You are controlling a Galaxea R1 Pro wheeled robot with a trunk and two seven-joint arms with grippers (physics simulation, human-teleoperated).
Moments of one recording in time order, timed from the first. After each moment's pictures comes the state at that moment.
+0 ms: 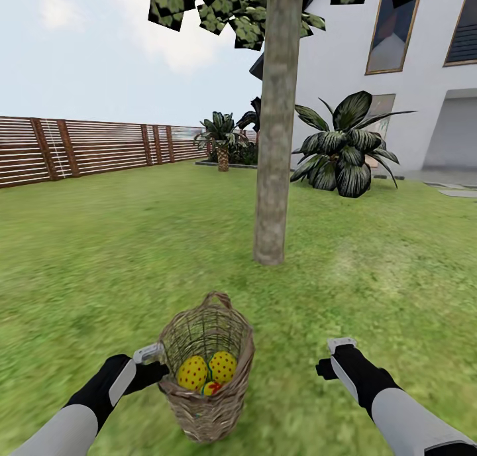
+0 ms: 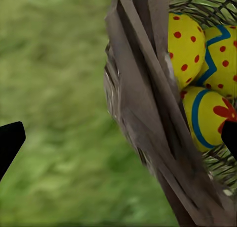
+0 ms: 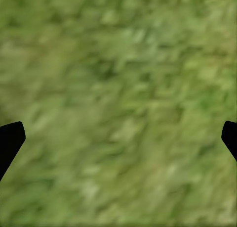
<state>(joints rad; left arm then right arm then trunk) -0.62 0.09 0.02 -0.48 0.37 0.60 0.06 -0.69 -0.10 0.20 -0.43 -0.12 0.59 -0.13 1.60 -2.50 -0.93</state>
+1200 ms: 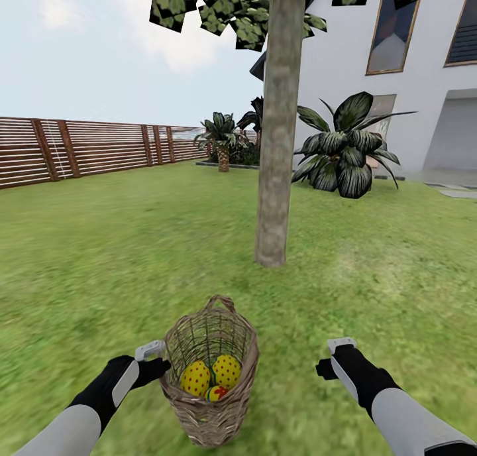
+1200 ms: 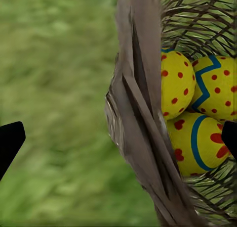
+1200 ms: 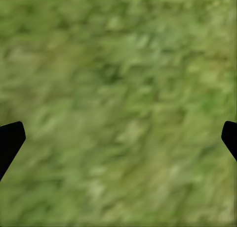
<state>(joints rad) -0.62 0.08 0.02 -0.48 0.37 0.51 0.06 -0.69 -0.10 0.20 -0.43 -0.11 0.59 -0.13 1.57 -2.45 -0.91</state>
